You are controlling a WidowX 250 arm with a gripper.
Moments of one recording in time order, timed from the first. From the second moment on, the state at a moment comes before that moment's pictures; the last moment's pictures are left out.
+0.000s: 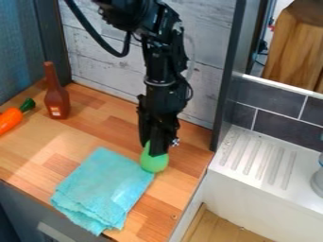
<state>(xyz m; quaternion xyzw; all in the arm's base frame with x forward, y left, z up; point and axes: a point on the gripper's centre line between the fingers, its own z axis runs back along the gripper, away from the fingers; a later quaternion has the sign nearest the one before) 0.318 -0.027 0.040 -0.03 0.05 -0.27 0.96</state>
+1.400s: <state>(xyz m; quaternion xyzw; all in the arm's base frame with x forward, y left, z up) 0.315 0.021 0.111 -0.06 -0.04 -0.16 0.98</state>
